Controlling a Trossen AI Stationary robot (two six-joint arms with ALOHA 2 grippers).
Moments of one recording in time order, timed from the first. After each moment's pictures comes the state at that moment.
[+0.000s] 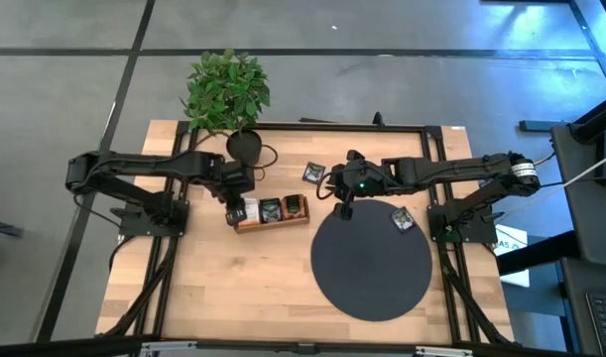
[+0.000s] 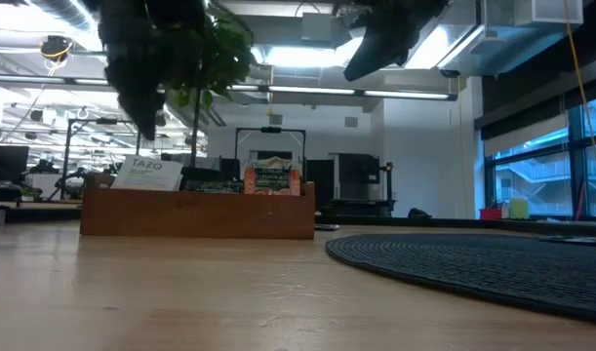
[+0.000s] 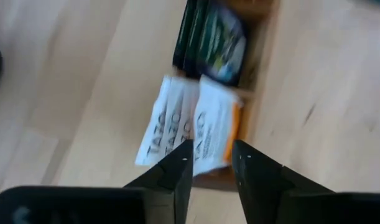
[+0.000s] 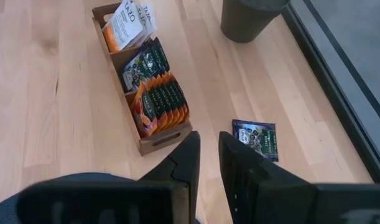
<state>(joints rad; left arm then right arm) 0.16 1.22 0.91 -0.92 0.10 -0.27 0.01 1.44 1.22 -0.55 0.27 0.10</state>
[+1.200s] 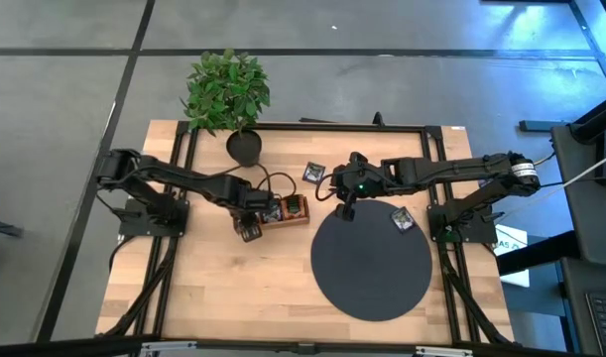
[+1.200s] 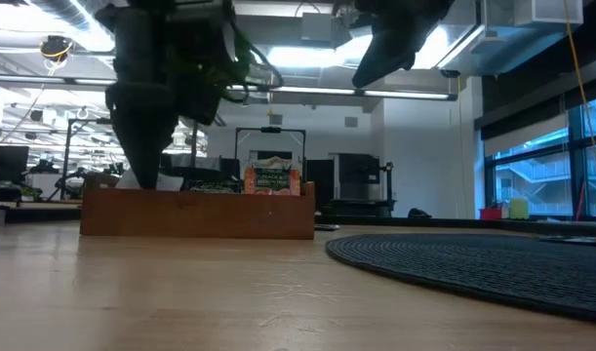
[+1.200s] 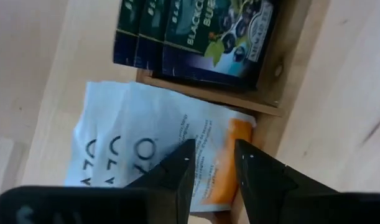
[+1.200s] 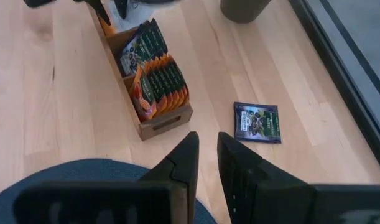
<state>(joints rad) -0.02 1.52 0.92 -0.82 -0.06 -0.45 0.02 1.44 1.22 -0.62 0.26 0.16</state>
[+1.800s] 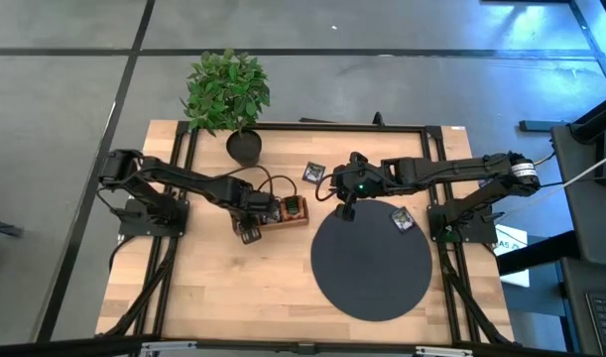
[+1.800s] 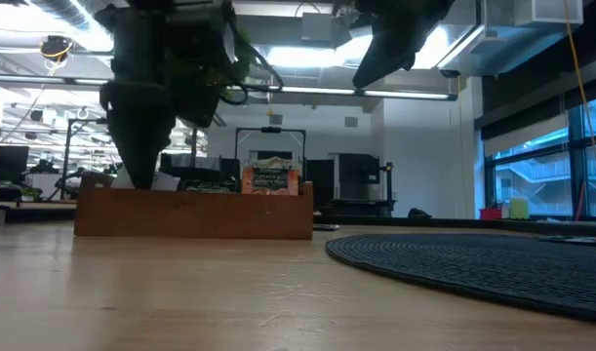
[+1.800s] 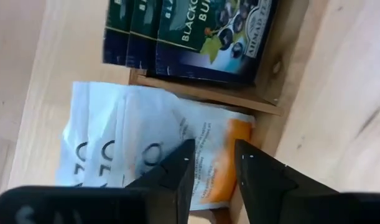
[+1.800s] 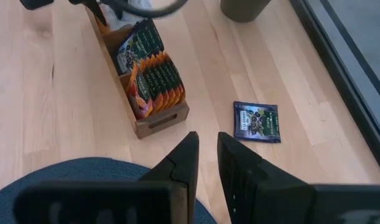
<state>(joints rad) -0.03 1.53 0.93 -0.82 -0.03 -0.45 0.02 1.44 1.22 -0.62 0.26 0.15</state>
